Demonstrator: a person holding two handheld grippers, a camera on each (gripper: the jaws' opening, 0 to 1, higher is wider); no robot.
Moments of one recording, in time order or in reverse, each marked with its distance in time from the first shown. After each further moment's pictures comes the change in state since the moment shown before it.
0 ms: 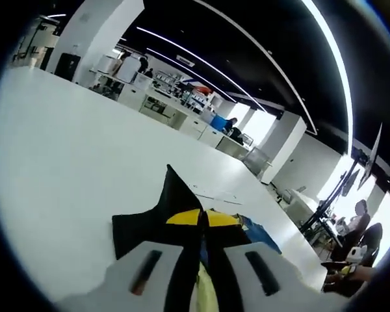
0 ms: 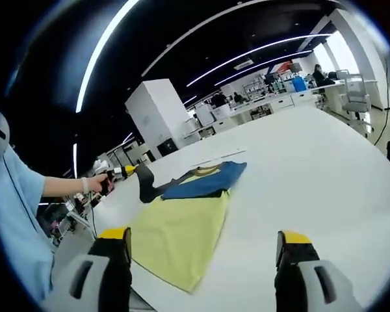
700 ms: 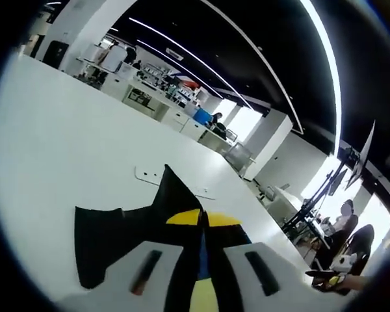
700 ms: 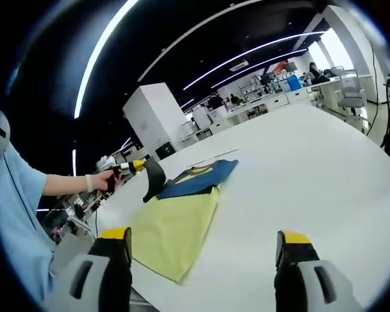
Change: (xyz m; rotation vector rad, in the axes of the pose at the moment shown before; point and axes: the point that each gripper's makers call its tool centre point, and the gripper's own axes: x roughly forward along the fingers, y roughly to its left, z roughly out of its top) left arm 0.069 -0.066 -0.036 -0.038 0.045 -0.130; right arm -0.018 -0.019 -0.012 0.044 -0.025 -0.016
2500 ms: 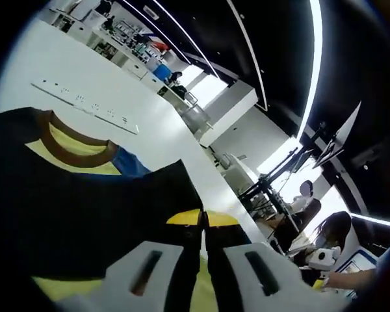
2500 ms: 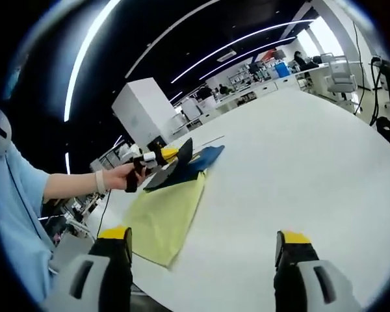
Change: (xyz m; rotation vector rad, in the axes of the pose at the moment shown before) left arm 0.120 -0.131 -0.163 -0.104 0.261 -0.283; right arm -0.005 -0.024 -0.020 0.067 0.063 -0.039
